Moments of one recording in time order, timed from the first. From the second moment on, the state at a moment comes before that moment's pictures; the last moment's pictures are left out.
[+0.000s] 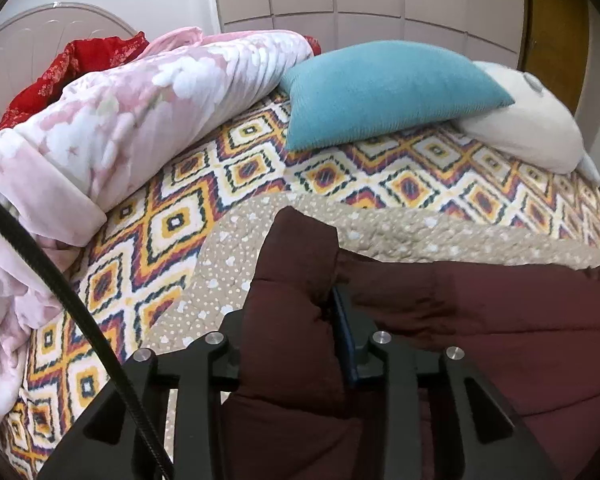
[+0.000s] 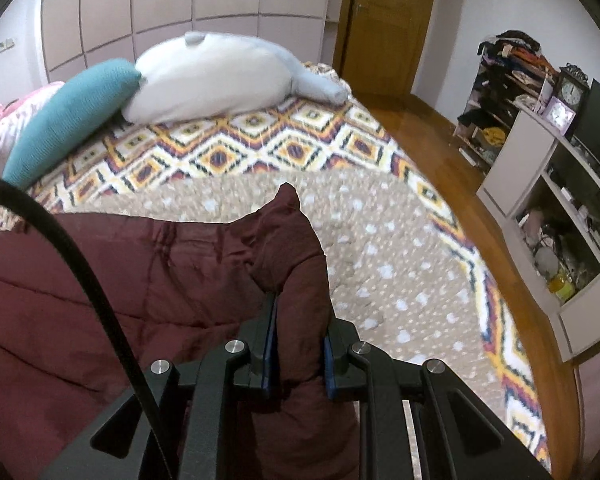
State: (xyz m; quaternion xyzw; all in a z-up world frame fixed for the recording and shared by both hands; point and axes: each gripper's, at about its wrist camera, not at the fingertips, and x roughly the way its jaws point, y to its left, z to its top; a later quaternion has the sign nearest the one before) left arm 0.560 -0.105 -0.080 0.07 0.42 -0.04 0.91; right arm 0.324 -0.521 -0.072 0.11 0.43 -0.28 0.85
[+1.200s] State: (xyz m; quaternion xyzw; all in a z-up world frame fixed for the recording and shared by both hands) left arm 0.519 -0.014 0.005 -0.02 0.41 0.01 0.91; right arm 0.246 -0.578 -0.015 0.18 0.37 -0.38 0.83
